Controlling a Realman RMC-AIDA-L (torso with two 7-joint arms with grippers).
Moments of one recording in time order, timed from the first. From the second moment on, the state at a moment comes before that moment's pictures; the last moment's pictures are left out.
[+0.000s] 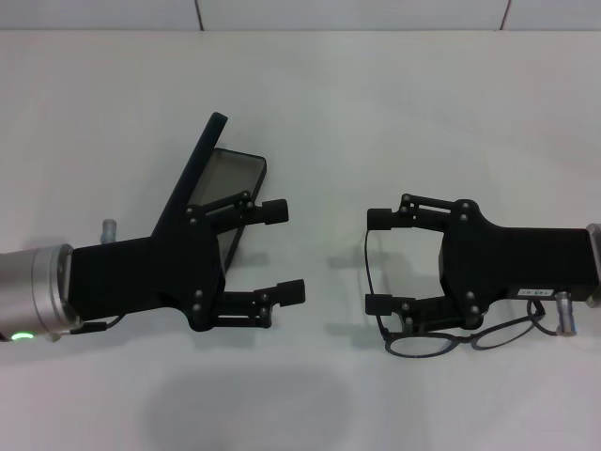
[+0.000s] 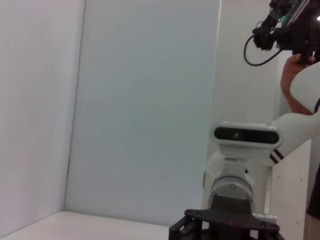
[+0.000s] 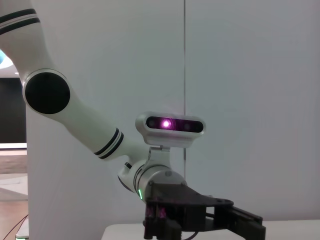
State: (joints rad) left arm -0.39 -2.00 1.05 0.40 1.50 1.80 -0.93; right arm 0.66 1.91 -2.01 -0.30 -0.66 -1.57 0.77
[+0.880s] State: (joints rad) left arm -0.40 -1.99 0.90 0.76 1.69 1.53 -1.62; right arm 0.65 1.92 -2.01 -0.30 -0.66 -1.57 0.76
